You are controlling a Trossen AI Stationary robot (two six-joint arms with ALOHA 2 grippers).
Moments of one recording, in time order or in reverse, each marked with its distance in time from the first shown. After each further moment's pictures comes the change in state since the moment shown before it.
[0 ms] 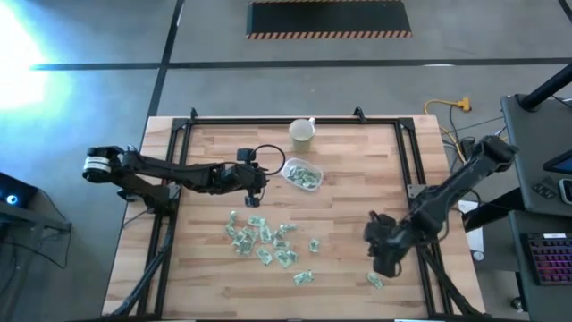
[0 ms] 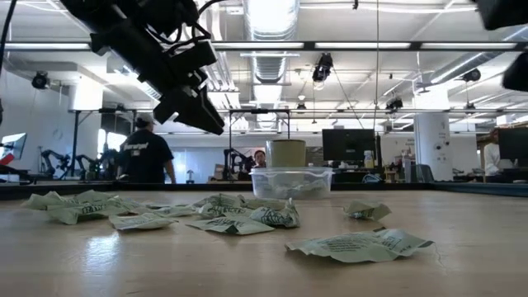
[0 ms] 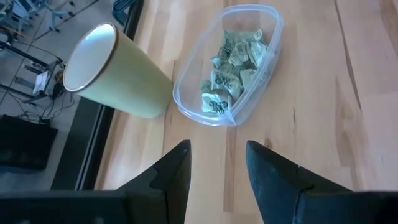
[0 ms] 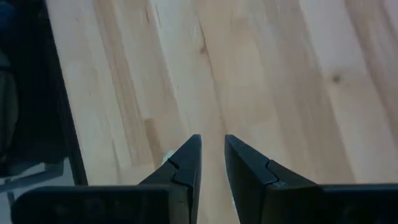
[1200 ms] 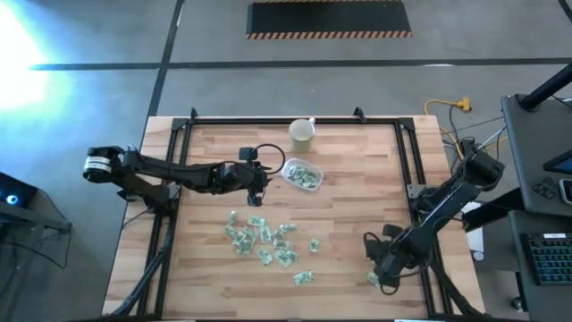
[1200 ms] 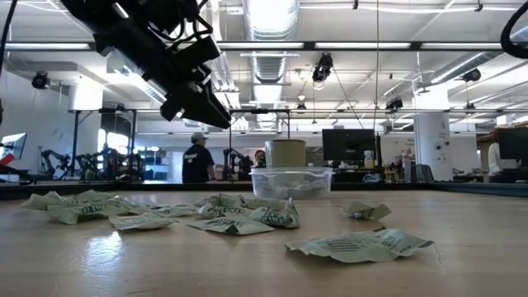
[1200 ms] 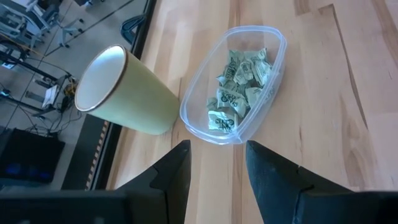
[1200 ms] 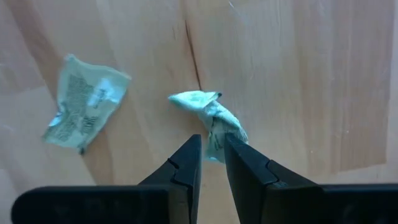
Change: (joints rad) left arm 0.000 0.006 0.000 0.073 0.000 0.044; right arm 0.114 0.296 -0.002 -0.073 -0.137 0.046
